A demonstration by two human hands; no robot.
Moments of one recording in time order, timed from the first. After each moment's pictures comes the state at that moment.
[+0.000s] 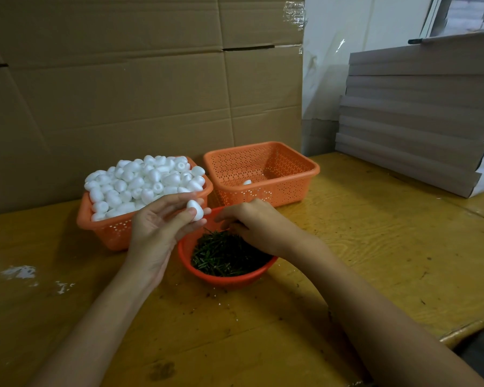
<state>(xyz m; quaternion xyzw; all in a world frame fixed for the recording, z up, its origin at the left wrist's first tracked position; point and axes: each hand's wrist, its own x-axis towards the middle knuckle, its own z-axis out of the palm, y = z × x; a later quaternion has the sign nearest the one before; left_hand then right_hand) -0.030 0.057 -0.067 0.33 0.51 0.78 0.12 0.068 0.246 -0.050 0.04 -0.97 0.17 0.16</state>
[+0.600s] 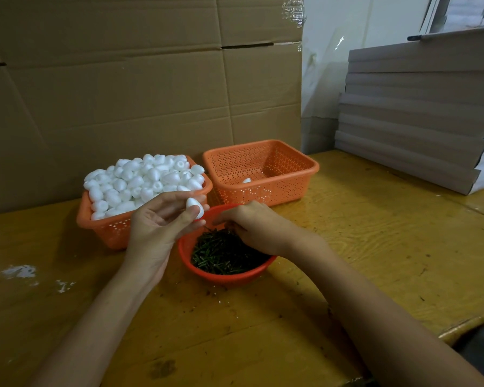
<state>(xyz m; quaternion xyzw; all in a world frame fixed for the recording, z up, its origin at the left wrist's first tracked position) -0.026 0.056 -0.064 0.32 0.52 0.78 0.11 0.067 0.245 -0.049 0.05 -0.98 0.15 0.12</state>
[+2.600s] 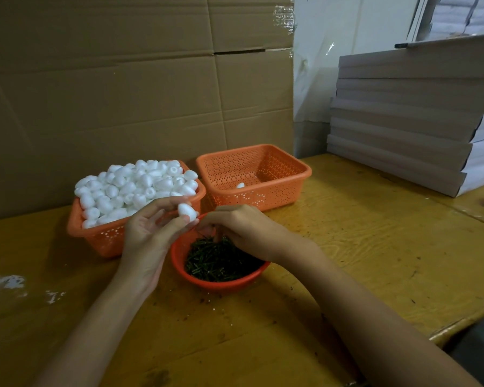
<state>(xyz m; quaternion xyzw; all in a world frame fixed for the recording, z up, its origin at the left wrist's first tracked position) -0.028 0.059 -0.065 0.30 0.53 0.78 0.10 0.070 0.242 -0.048 0.14 -0.95 0.18 0.21</state>
